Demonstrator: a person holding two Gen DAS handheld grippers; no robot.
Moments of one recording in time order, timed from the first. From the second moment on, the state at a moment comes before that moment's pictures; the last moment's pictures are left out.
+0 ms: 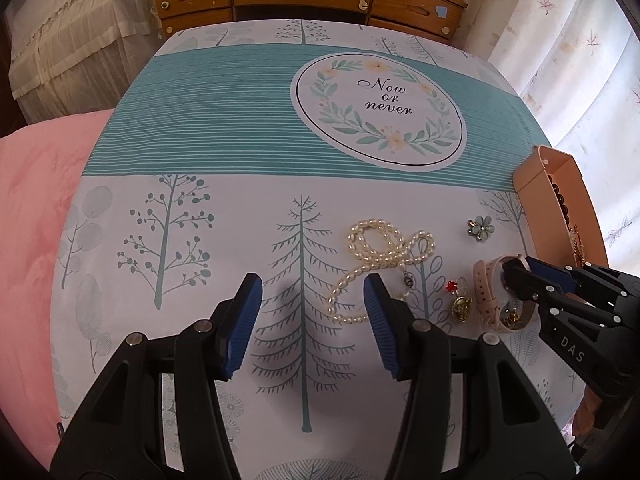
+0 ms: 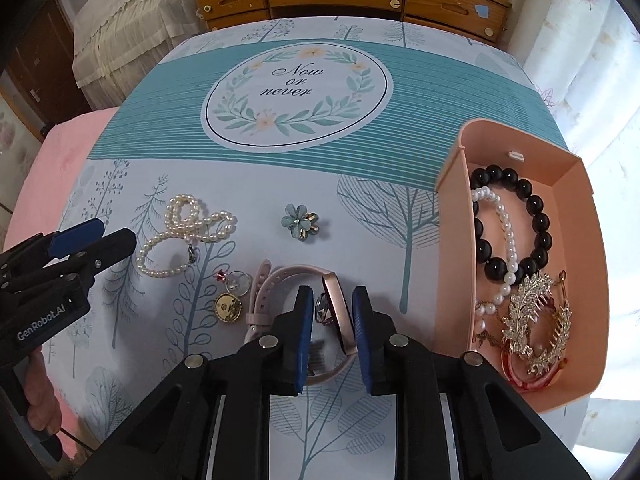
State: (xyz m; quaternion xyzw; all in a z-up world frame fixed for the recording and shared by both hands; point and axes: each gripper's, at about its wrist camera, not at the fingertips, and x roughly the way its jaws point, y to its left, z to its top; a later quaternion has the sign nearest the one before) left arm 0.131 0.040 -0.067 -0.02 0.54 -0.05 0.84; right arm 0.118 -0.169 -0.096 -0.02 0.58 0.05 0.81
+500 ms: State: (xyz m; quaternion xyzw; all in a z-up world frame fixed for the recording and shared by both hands) left arm 0.144 0.045 -0.072 -0.05 0.55 -0.09 0.83; right arm 0.113 -0.173 -0.082 -0.02 0.55 0.07 0.83
